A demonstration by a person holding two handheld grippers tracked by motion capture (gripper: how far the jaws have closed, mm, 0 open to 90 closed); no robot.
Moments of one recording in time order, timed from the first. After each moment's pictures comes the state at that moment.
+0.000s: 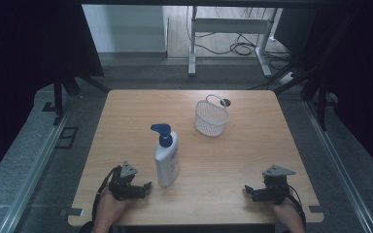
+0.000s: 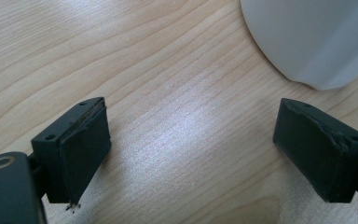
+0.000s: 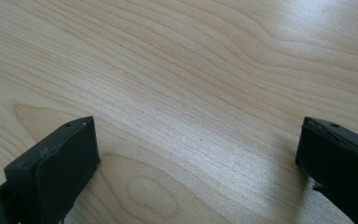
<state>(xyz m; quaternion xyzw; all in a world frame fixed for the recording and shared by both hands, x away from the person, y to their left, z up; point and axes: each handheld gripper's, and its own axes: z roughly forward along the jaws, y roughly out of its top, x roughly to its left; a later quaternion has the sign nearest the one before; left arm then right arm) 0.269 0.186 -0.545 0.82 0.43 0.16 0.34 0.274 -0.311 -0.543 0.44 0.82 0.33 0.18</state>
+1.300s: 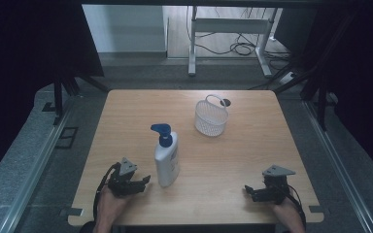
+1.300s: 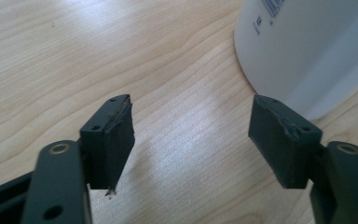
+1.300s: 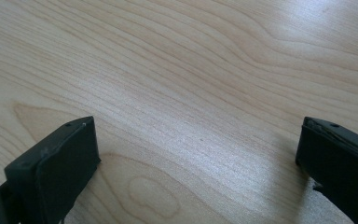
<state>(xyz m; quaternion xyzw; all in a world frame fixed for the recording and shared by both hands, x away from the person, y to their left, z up) 0.268 0.182 -0.523 0.81 0.43 0.18 0.35 0.274 -0.311 -0.543 0.44 0.82 0.33 0.18</state>
